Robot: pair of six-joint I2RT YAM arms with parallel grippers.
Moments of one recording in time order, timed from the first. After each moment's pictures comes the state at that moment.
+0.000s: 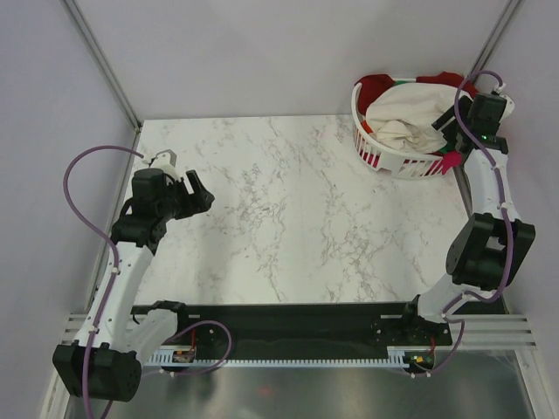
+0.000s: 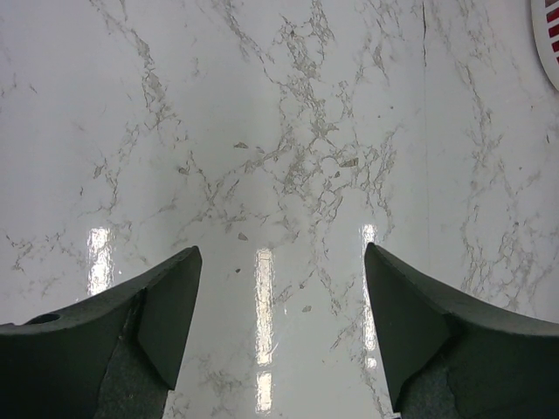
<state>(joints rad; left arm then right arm) -0.08 0.94 0.91 -0.55 0.13 -0.34 -0.28 1.67 1.52 -0.38 0.07 0.55</state>
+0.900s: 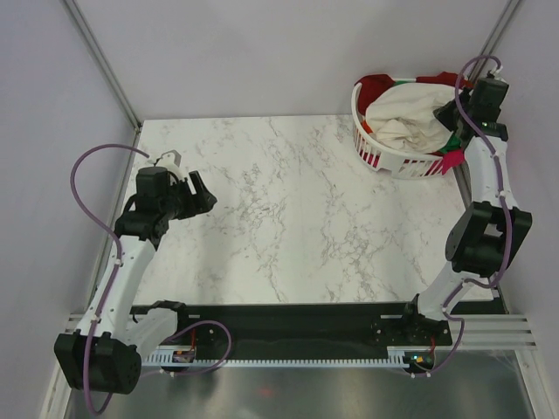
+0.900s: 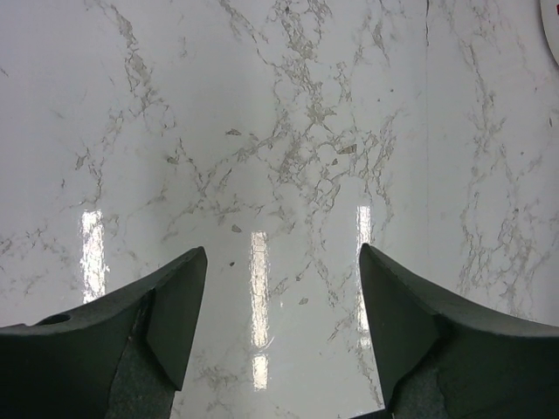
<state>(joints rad) -0.08 0.98 0.91 -0.55 0.17 -0.34 -0.27 1.79 1.67 -0.34 -0.11 0.57</state>
